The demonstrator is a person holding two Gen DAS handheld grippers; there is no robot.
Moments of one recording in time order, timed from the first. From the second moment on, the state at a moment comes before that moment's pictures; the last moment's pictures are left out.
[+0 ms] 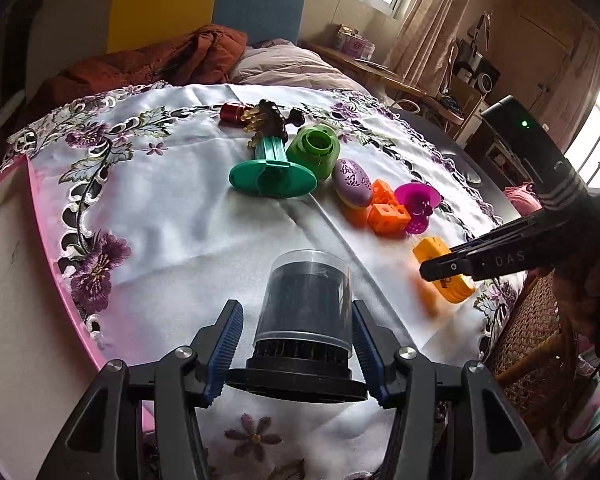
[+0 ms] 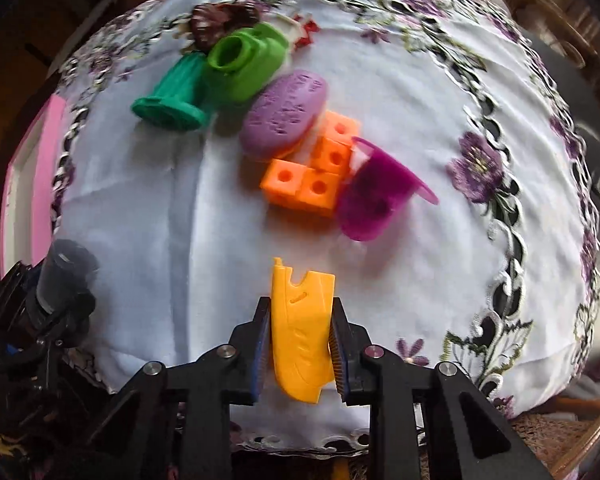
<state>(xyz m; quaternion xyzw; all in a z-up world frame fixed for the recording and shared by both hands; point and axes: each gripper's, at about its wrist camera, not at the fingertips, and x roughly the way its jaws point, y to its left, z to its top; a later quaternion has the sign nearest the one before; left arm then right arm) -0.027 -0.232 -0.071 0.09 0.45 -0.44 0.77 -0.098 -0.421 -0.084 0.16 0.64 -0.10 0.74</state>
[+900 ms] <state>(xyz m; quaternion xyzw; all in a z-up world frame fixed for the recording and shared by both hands) 0.164 -0.038 -0.057 -0.06 0.47 -0.15 0.87 -0.018 -0.337 -0.088 0.07 0.56 0.01 0.83</state>
